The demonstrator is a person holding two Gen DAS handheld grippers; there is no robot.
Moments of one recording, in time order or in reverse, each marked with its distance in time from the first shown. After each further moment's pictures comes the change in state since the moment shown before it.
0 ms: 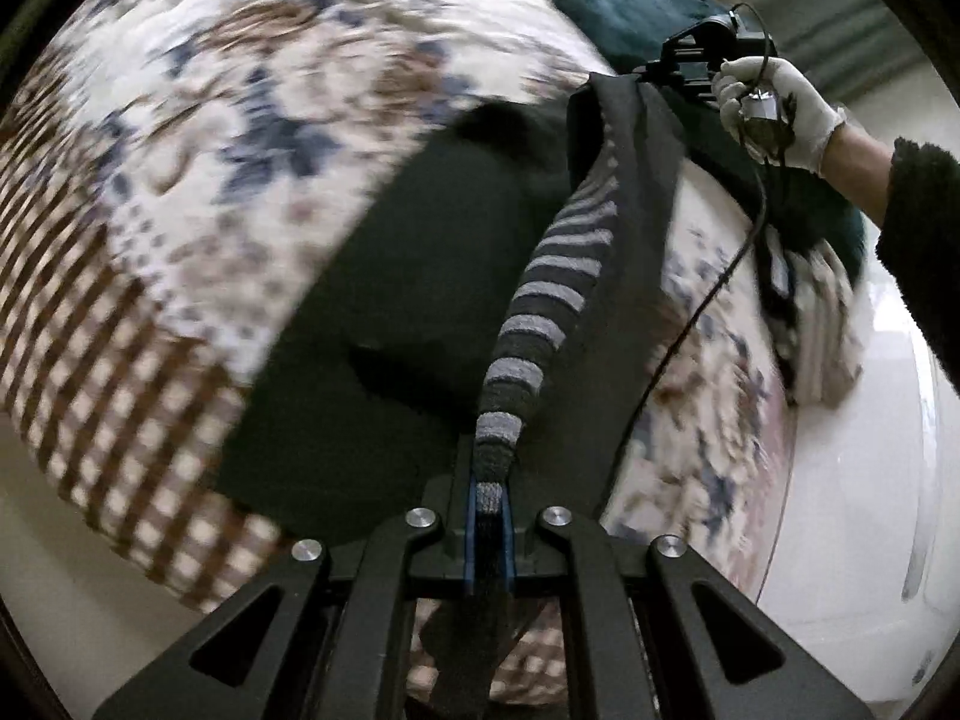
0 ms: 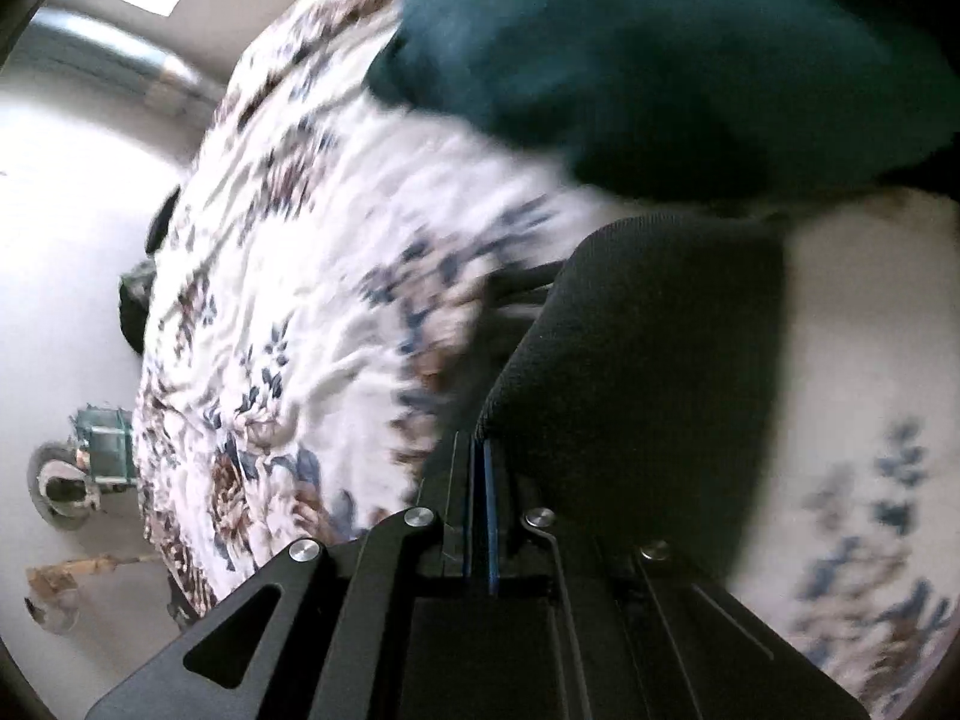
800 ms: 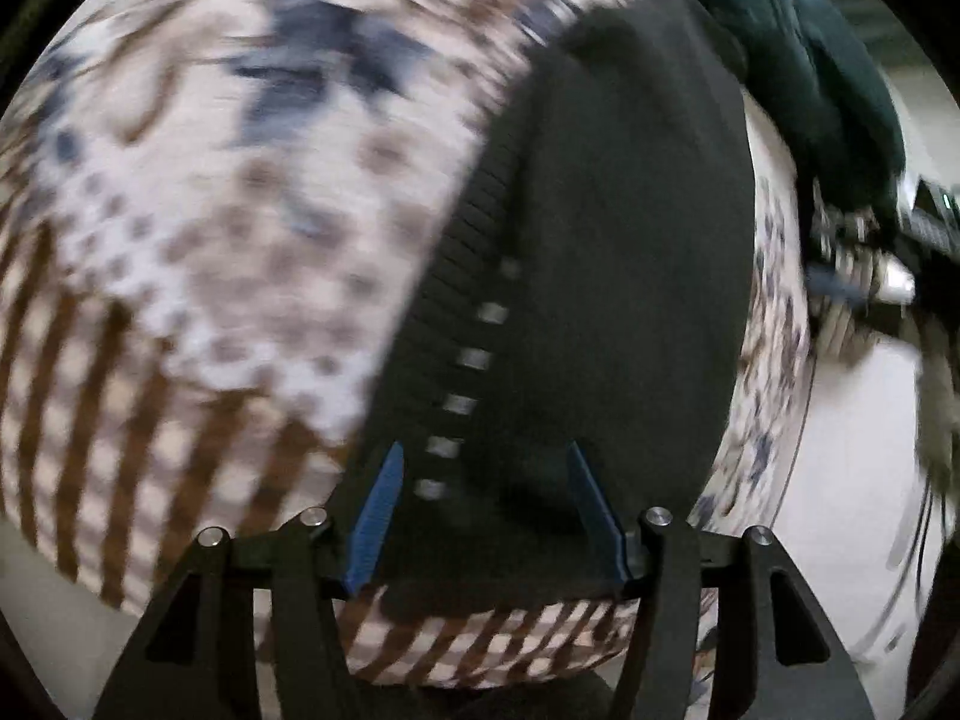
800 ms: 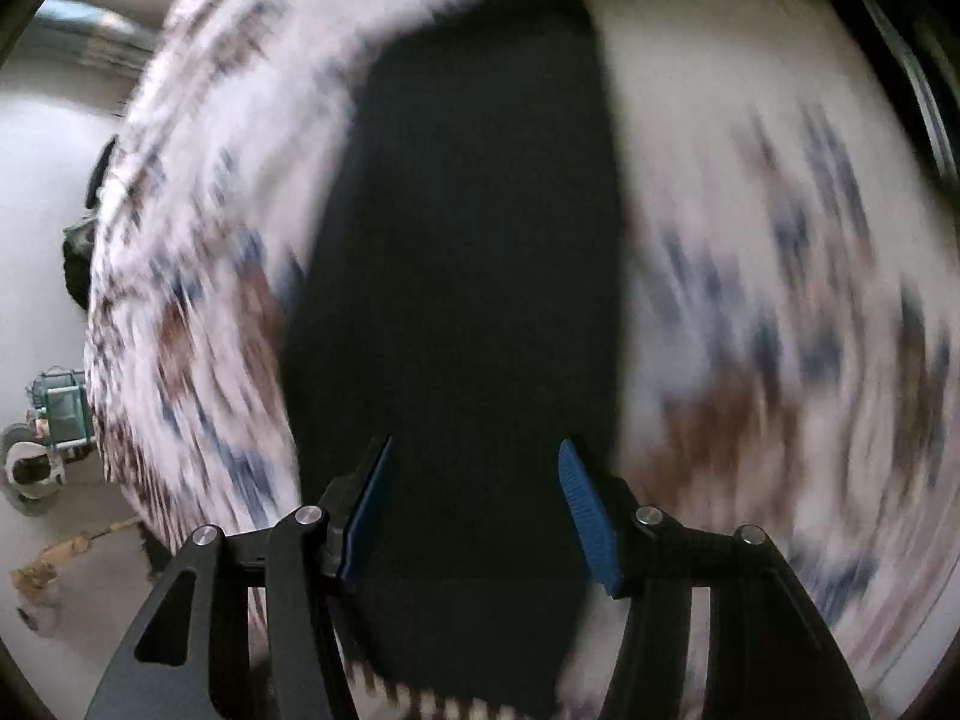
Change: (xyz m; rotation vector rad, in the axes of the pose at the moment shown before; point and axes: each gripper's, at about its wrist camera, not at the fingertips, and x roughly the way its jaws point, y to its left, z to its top) left arm 0.072 0.061 0.047 0.078 0.305 -0.026; right arm -0.049 -0.039 -0.222 0.143 0.201 -0.116
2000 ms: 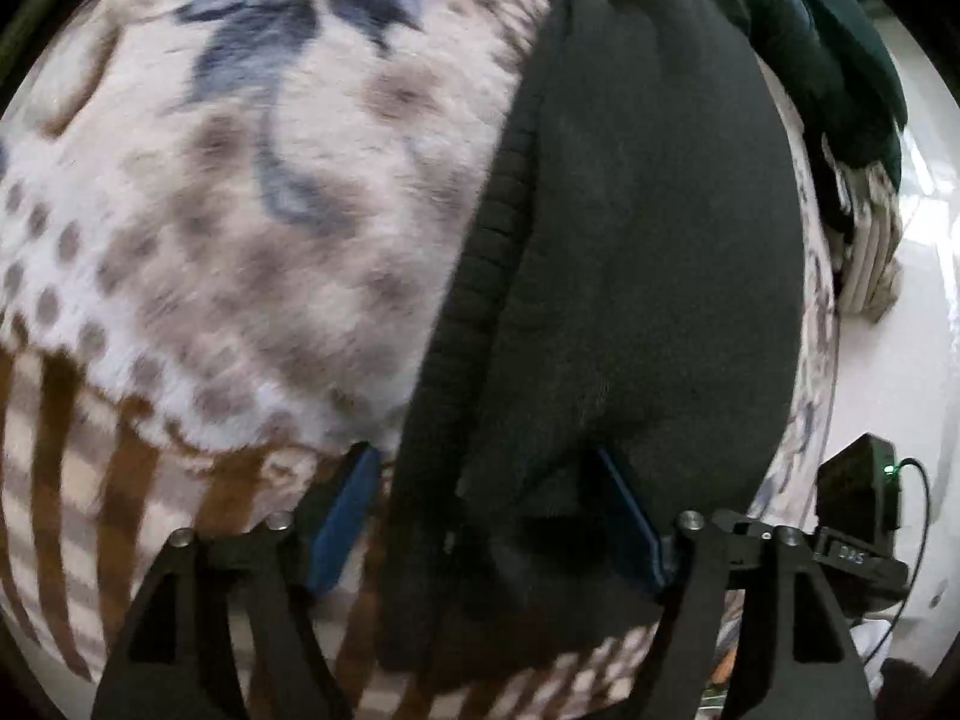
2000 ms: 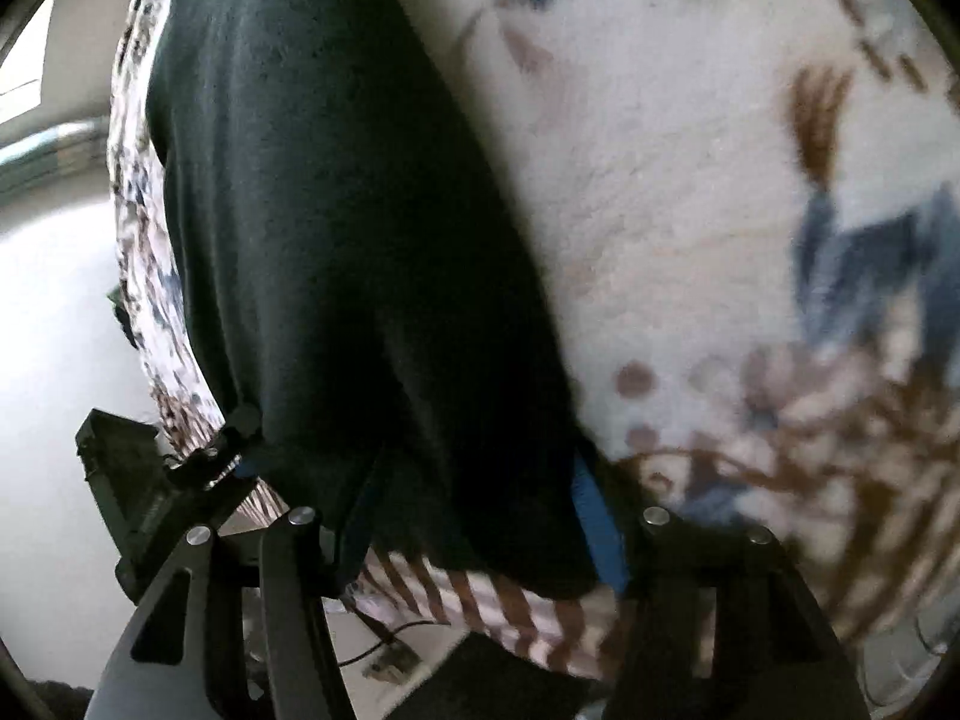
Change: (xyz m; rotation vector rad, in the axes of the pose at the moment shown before) left arm 0.020 0.036 0.007 0.072 -0.005 0.000; right arm 0.144 -0.108 -0.255 0.313 0.095 0.319
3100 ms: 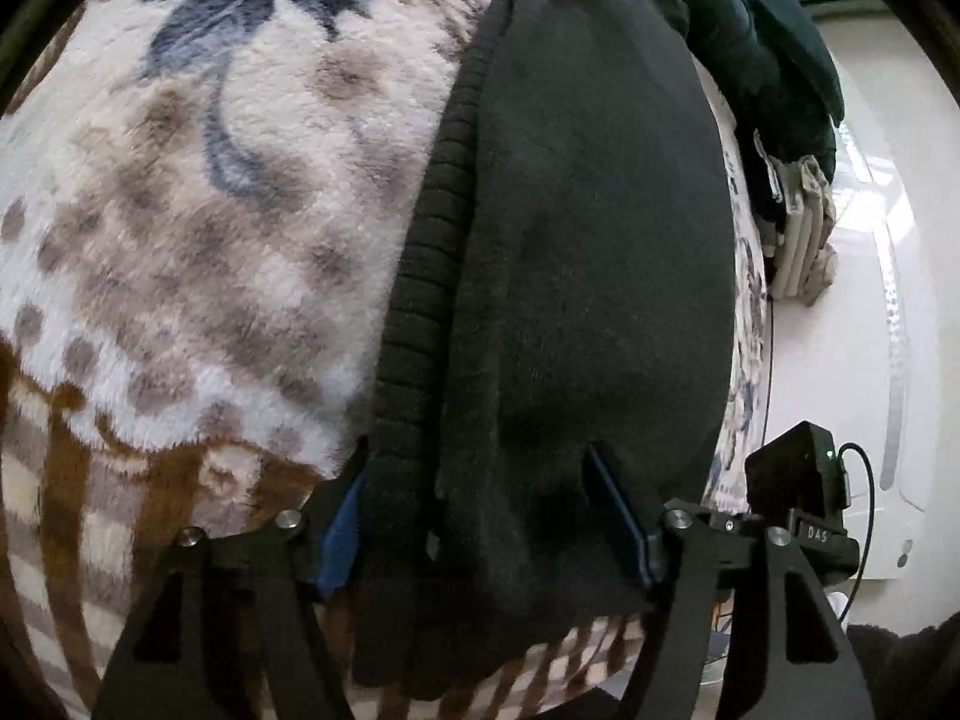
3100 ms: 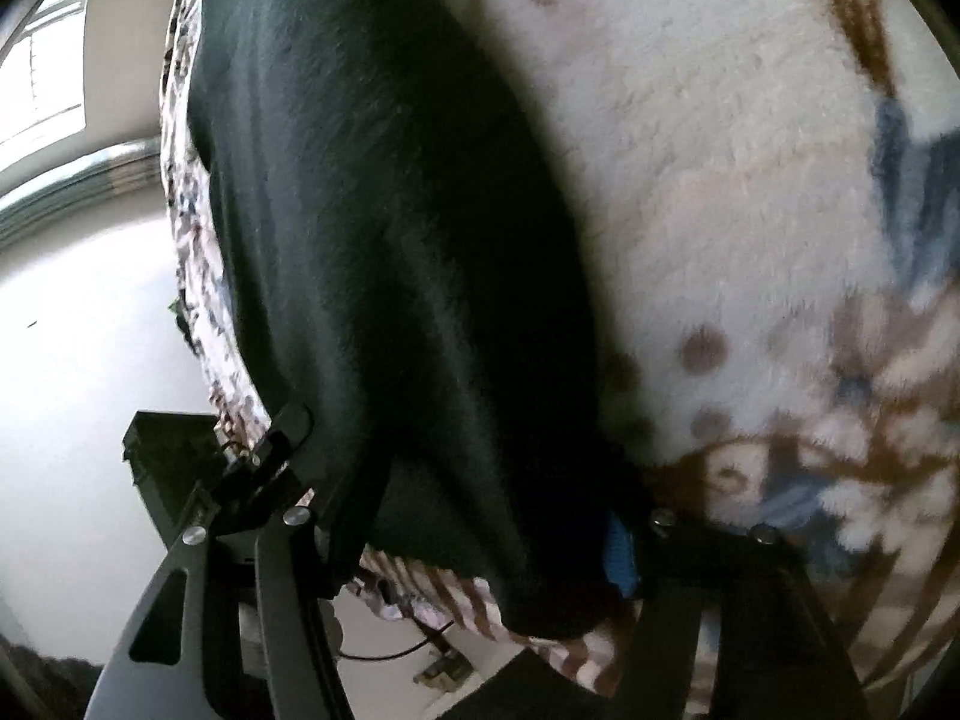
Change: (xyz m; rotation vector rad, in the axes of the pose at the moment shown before) left arm -0.006 0.025 -0.022 0.028 0.005 -0.198; right arm 0.011 -0.008 -0.015 0.012 0.007 0.172
